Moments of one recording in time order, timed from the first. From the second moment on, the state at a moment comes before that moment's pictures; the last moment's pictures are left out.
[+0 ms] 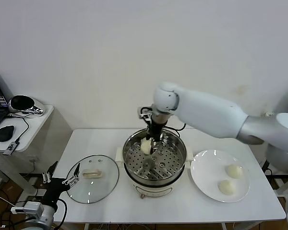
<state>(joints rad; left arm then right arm) 1.57 -1.36 -0.82 -2.08 -0.18 0.14 0.18 0.41 1.26 -1.06 1.19 0.20 -0.56 -1.29</state>
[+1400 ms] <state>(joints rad) 1.57 -1.37 -0.81 -2.09 -0.18 0.16 0.19 0.44 1.08 -1.00 1.38 0.19 -0.57 -1.29</state>
